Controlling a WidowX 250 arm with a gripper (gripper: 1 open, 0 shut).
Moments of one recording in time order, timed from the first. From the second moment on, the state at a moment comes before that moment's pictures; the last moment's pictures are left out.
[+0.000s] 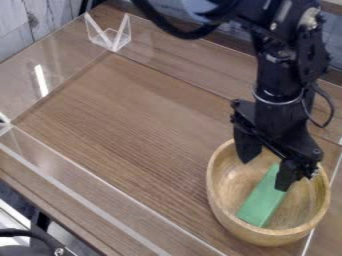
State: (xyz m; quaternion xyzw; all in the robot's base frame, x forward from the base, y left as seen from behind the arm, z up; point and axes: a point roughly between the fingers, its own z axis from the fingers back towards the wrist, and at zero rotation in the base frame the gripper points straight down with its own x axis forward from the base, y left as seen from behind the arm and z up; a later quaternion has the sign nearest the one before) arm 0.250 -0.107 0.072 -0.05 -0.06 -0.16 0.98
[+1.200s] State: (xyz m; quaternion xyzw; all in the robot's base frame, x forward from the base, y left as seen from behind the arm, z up) arm 0.255 -0.103 0.086 -0.02 -0.09 -0.03 1.00
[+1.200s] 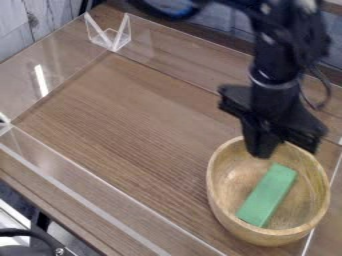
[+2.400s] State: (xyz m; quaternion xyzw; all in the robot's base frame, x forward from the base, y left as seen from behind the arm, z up) arm 0.263 -0.115 0.086 -0.01 -0.07 -0.03 1.00
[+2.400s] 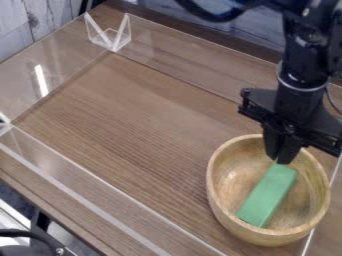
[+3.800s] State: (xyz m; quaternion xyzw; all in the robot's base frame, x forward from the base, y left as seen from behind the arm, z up) arm 0.265 -0.115 0.076 0.00 -0.08 0.01 1.00
